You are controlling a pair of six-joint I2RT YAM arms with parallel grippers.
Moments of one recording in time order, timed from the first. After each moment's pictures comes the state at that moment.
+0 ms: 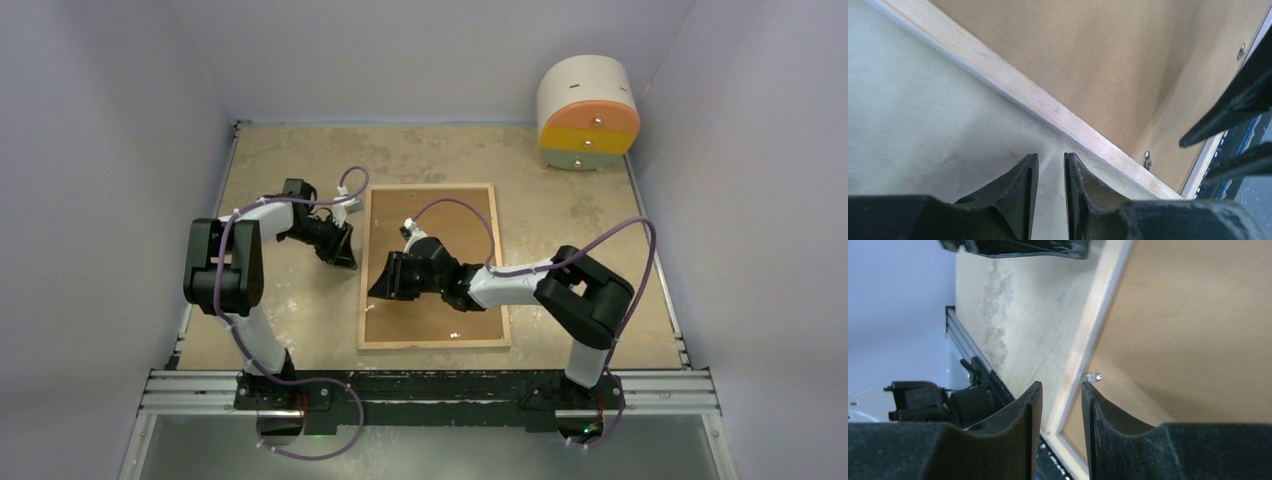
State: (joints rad) left arm -0.05 1.80 1.04 -0.65 0.80 0.64; right arm 1.00 1.79 0.87 0.39 -0.18 0.99
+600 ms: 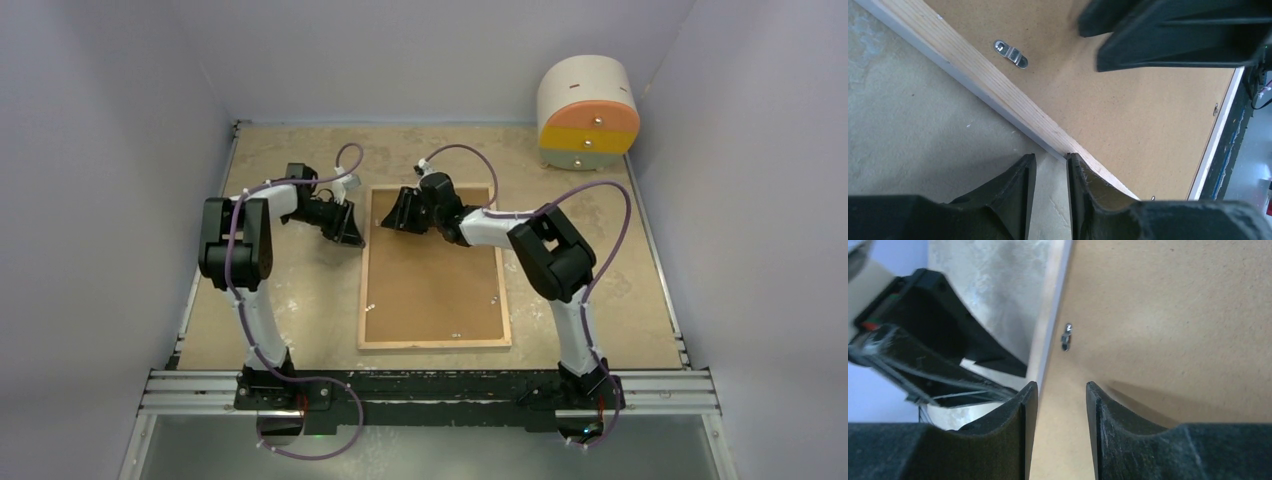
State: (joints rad) left arm -0.02 2.01 1.26 -0.59 0.91 0.48; right arm 0.68 2.10 1.31 0.25 -0.26 0.79
